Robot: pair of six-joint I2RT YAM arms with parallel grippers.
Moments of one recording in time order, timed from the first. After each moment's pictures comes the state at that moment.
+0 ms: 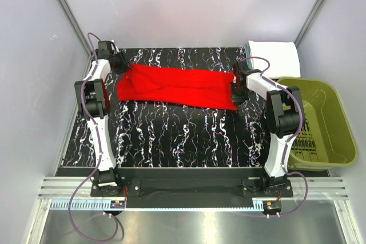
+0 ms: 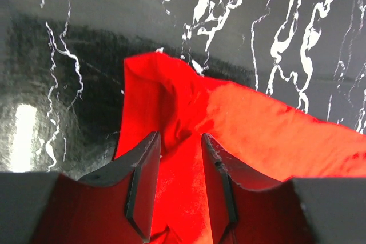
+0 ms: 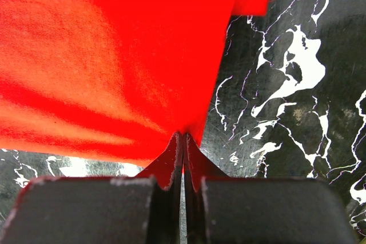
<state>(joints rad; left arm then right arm) 0.14 2.44 2.05 -0.43 0.33 -0.37 0.21 2.00 1.42 -0.66 0.04 0.21</state>
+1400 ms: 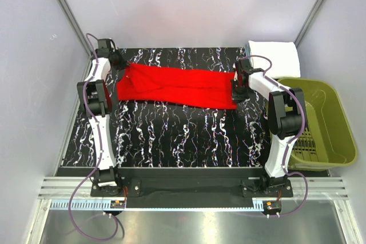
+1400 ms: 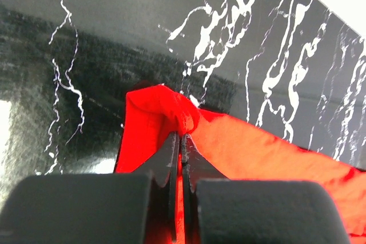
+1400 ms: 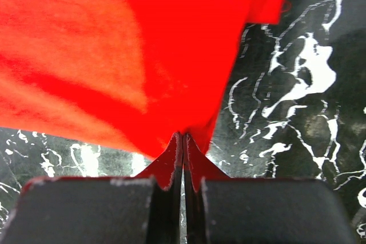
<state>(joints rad) 0.15 2.56 2.26 -0.50 0.33 -0.47 0.20 1.97 1.42 -0.65 -0.04 0.21</state>
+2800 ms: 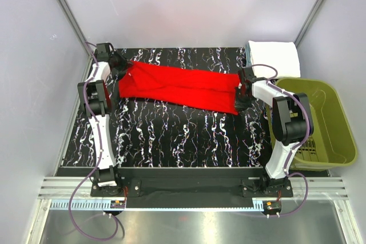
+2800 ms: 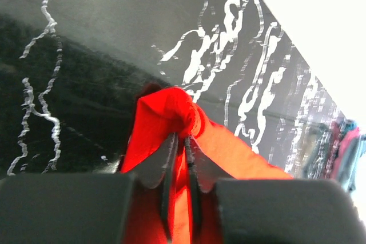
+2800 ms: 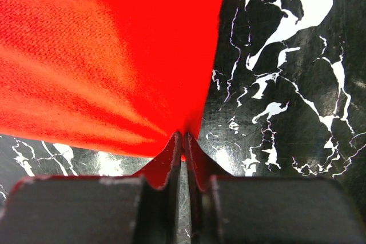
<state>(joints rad) 0.17 2.62 2.23 -0.33 0.44 -0.70 0.18 1.87 1.22 -0.57 -0.01 0.31</state>
